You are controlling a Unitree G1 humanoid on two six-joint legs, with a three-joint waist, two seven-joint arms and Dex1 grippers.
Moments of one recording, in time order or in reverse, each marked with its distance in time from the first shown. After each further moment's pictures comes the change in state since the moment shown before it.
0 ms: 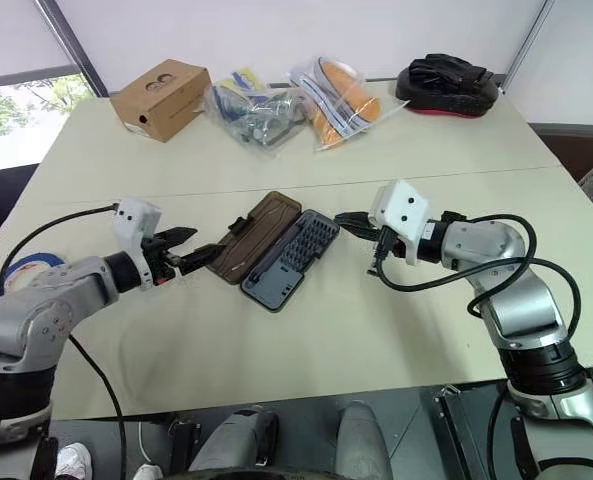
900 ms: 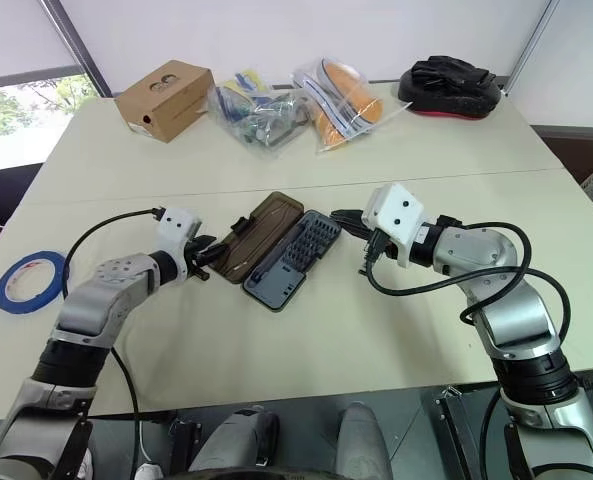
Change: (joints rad) left arm -0.096 -0.054 -0.241 0.361 0.358 -0.329 -0.042; right arm 0.010 0.026 0.002 -0.053 -0.019 0.025 -0.069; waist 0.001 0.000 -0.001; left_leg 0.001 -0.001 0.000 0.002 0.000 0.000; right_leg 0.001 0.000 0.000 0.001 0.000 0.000
